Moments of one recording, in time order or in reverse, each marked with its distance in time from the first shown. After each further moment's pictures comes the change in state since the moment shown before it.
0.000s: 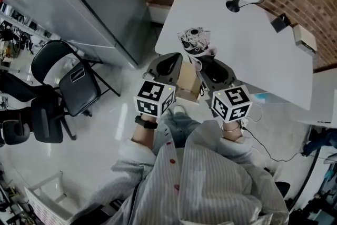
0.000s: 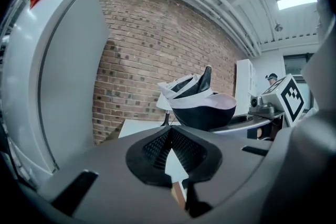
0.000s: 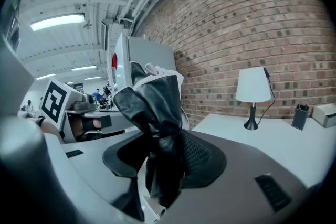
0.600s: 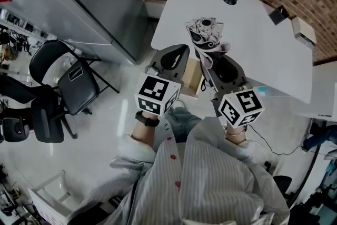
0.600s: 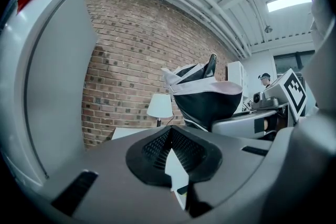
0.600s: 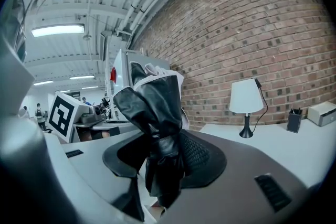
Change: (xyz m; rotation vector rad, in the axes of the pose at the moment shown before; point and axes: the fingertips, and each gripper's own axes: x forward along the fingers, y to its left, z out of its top) left arm 0.015 -0.037 0.032 0.058 -0.050 -0.076; right arm -0.043 -0.011 0.037 0.030 -0.119 -0.032
